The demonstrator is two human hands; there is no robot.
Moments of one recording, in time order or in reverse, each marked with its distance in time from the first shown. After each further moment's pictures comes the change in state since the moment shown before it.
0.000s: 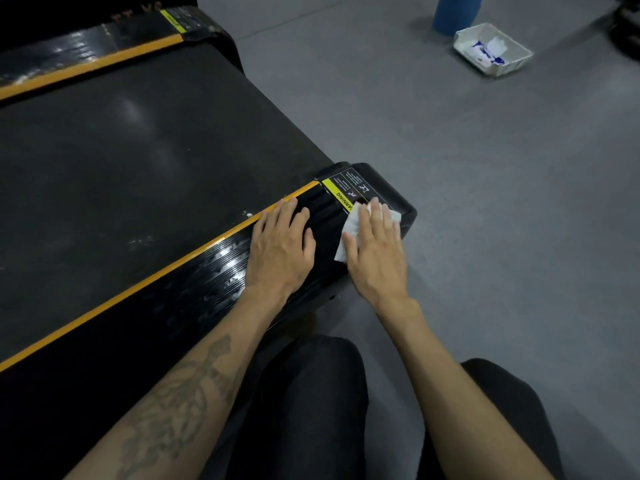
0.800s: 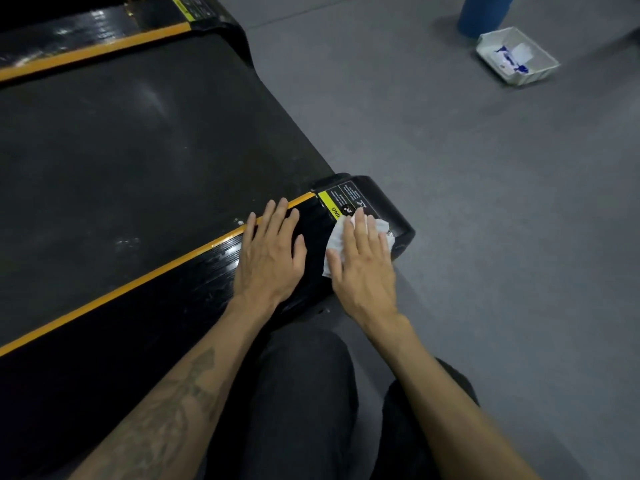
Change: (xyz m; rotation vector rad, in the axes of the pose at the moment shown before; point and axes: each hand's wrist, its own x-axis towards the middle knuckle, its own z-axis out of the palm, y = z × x) left_hand 0.014 0.009 -0.001 -0.005 -0.067 -0.128; right_hand 0.017 0.007 0.003 -0.066 -0.092 -0.128
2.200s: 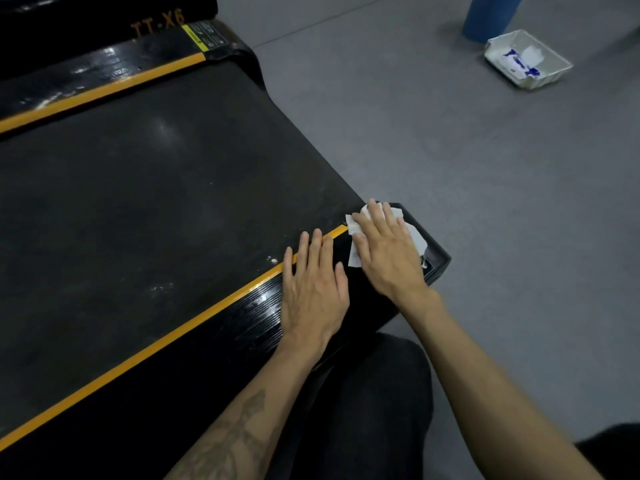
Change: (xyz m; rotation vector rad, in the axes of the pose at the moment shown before) left_hand 0.015 0.001 0.011 0.036 -0.056 -0.070; right_hand 0.091 -0.010 -0.009 0.065 -0.024 -0.047
